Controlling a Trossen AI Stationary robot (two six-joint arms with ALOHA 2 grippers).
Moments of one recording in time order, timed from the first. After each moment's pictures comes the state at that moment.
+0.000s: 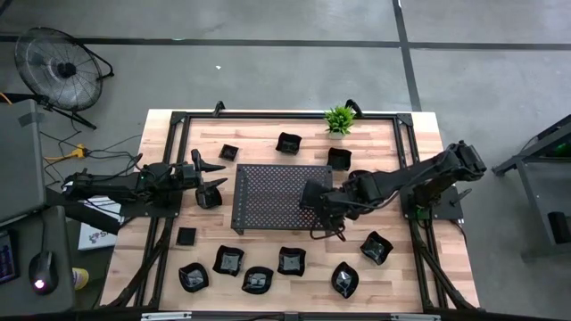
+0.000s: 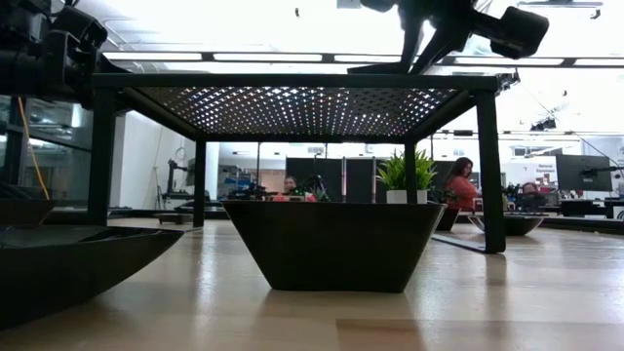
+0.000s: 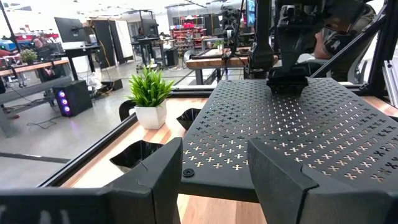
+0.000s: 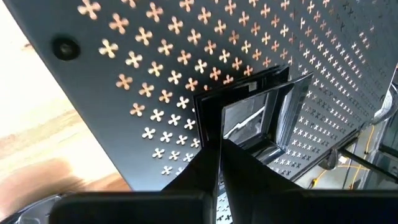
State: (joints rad) left arm -0.01 0.04 0.01 0.05 -0.24 0.08; right arm 0.27 1.59 1.34 -0.89 0.37 -1.06
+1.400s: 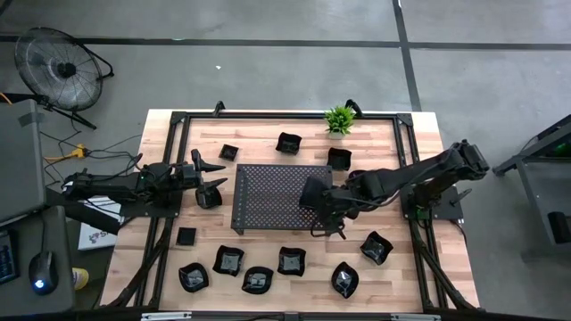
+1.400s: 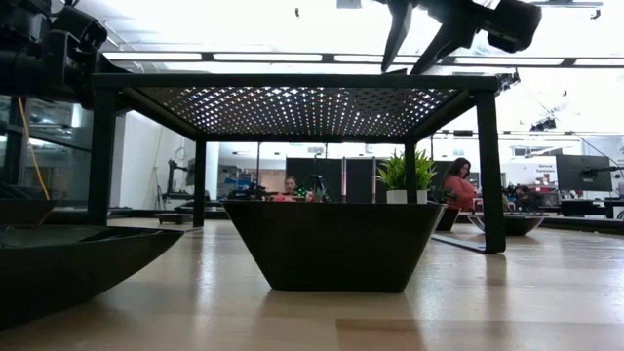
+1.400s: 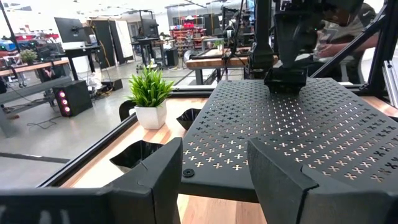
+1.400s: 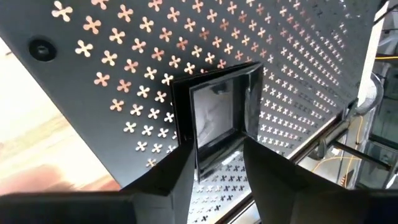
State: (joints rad) left arm -0.01 0.04 0.01 0.05 -0.24 0.08; right arm 0.27 1.56 1.34 -0.87 0.38 -1.03
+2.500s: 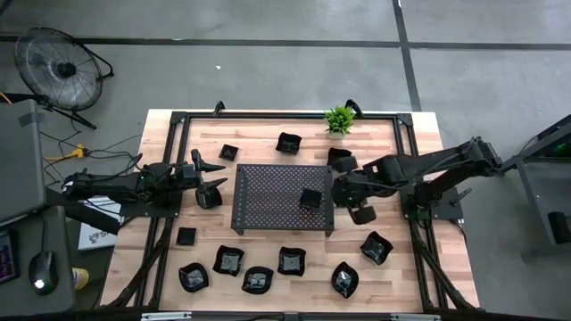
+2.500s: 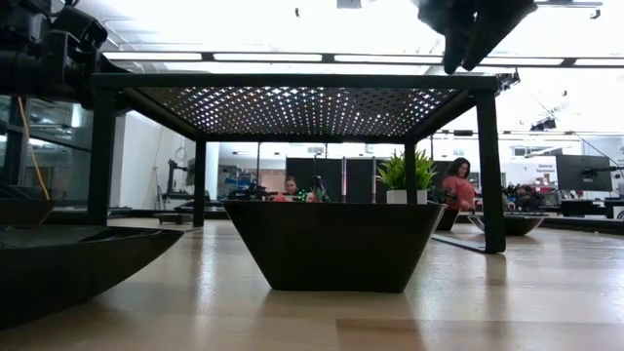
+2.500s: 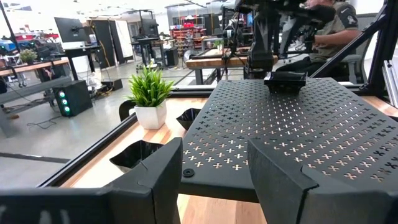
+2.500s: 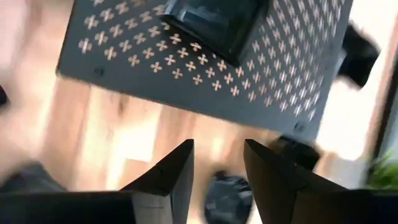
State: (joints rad) left arm -0.01 0.04 0.01 0.05 -0.24 0.08; right arm 0.21 1.43 1.34 -1.16 0.21 -0.07
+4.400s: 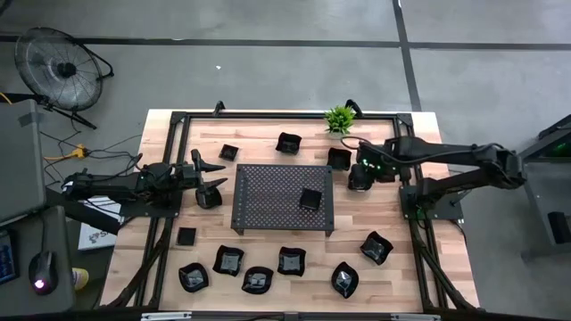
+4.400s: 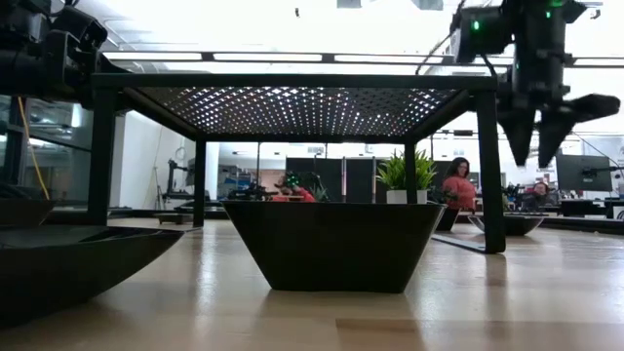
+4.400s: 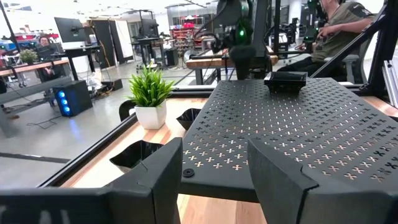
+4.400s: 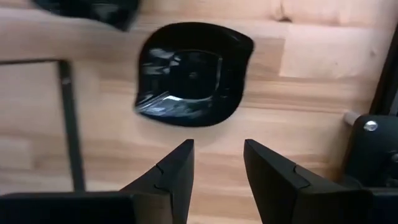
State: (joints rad) left arm -0.01 0.04 0.01 0.05 -0.24 0.08; right arm -0.28 1.15 0.80 -1.11 0.01 1.26
